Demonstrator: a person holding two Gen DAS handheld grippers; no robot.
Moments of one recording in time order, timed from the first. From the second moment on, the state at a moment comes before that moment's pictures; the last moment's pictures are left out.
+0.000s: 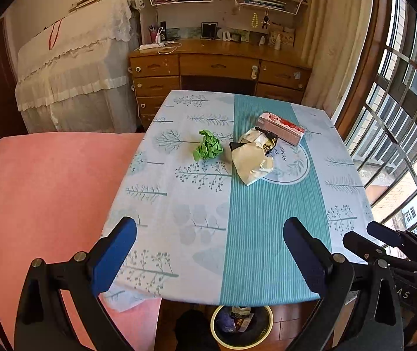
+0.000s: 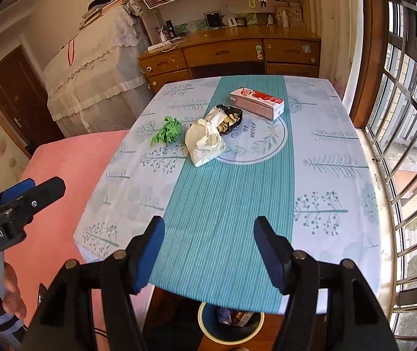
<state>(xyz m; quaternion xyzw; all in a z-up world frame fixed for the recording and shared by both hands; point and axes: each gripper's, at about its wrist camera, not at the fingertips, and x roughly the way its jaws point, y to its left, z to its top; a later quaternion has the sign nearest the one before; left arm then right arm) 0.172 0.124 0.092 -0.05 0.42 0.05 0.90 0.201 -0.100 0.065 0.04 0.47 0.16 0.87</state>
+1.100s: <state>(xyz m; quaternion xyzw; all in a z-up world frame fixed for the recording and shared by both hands) 0.497 0.183 -0.072 -0.05 0.60 -0.10 0.79 0.421 -0.012 -0.081 0.11 0.59 0.08 0.79</state>
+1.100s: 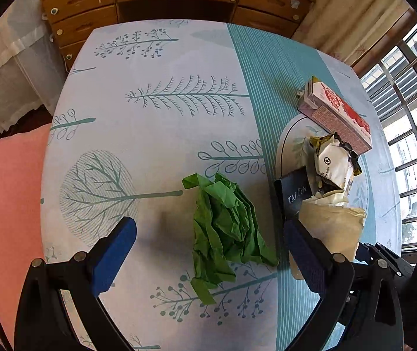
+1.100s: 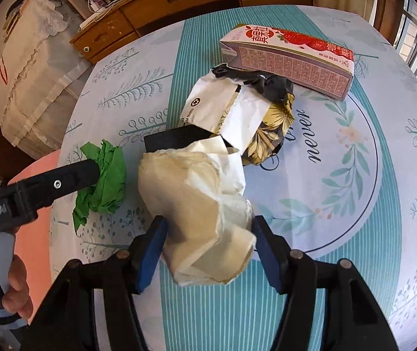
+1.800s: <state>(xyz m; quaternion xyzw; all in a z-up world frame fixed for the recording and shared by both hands) 0.469 0.166 -0.064 -0.02 0.59 -0.10 0.80 0.393 -0.021 -0.045 0.13 0.55 0.11 0.82</state>
